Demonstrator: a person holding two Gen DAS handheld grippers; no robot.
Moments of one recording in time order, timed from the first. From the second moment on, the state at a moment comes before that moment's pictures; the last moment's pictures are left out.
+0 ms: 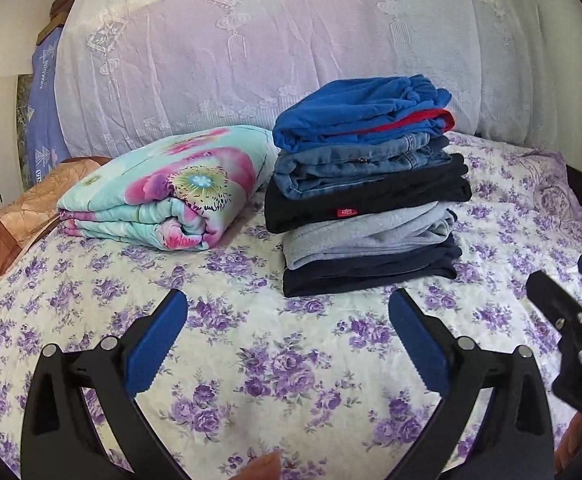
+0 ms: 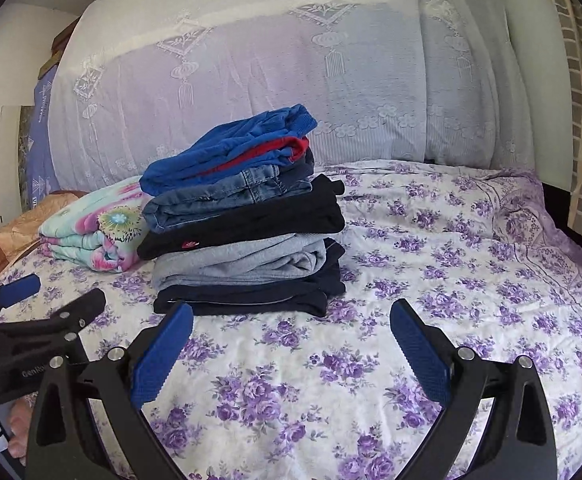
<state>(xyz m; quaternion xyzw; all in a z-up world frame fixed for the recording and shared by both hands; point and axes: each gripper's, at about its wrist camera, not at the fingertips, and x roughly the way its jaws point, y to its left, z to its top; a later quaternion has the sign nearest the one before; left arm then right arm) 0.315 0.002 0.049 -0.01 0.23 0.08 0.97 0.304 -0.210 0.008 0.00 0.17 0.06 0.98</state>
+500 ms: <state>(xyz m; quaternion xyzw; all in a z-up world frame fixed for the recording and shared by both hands) 0.319 0.001 0.041 -0.01 0.24 0.08 0.97 0.306 -0.212 0.002 0.01 0.19 0.07 0.98</state>
